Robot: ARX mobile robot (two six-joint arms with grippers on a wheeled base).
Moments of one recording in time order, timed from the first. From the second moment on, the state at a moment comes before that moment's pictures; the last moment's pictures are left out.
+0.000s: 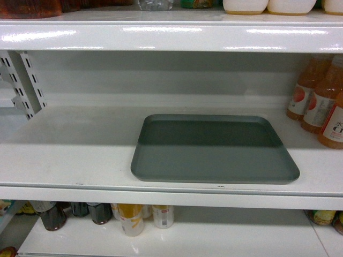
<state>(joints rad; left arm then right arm) 0.00 0.01 0.01 -0.01 0.00 -0.02 0.00 0.00 0.01 0.00 0.00 0.01</state>
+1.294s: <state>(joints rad) -0.22 1.83 0.69 0.38 -0.08 -0.14 0.03 1.58 0.44 0.54 -0.17 0.00</state>
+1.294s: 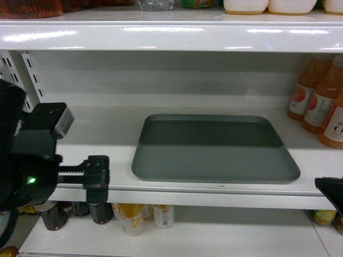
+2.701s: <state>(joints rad) -0.28 2.34 1.37 0.04 -0.10 -0.20 0.05 2.36 1.34 0.17 0.00 0.08</state>
